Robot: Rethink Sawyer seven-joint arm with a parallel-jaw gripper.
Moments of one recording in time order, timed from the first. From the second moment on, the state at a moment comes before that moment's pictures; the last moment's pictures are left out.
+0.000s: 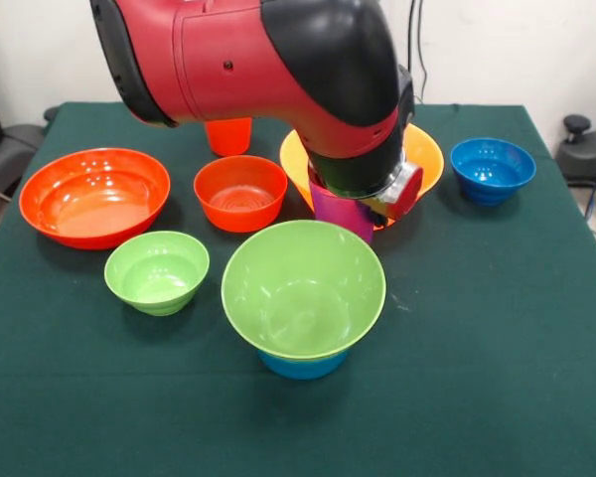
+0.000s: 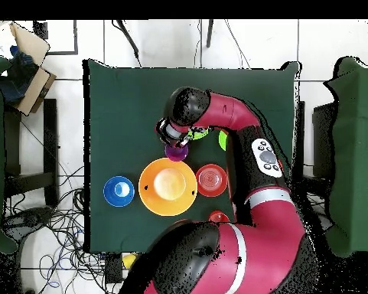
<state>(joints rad) -0.40 -0.35 0.33 1.23 -0.14 1.13 2.27</state>
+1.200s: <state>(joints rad) -0.39 -0.61 0.33 1.25 -0.06 1.23 2.27</state>
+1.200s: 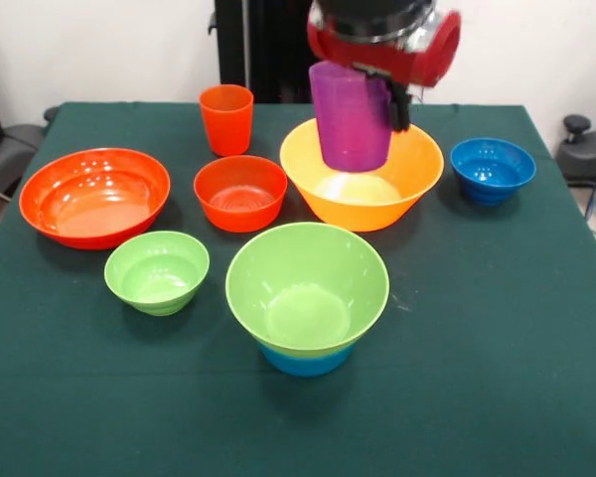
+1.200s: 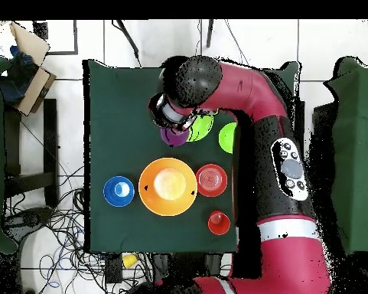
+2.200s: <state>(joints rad) -0.35 -0.57 0.32 1.23 -0.10 1.19 2.27</state>
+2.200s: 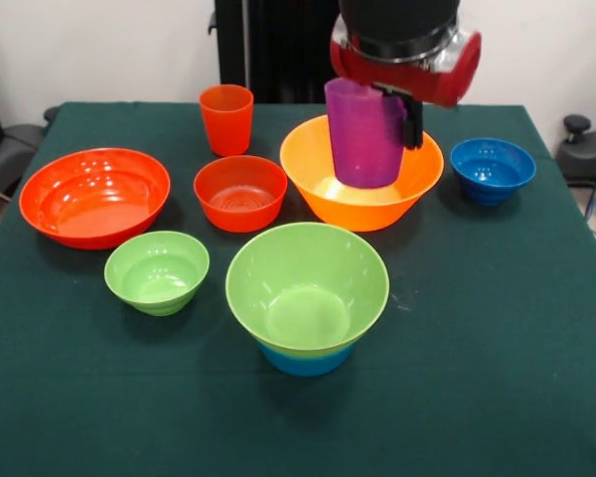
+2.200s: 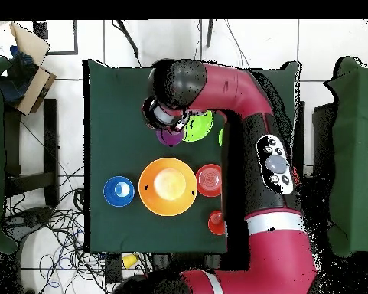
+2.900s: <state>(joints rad) -0.35 -0.45 0.31 1.20 -0.15 1.12 2.27</state>
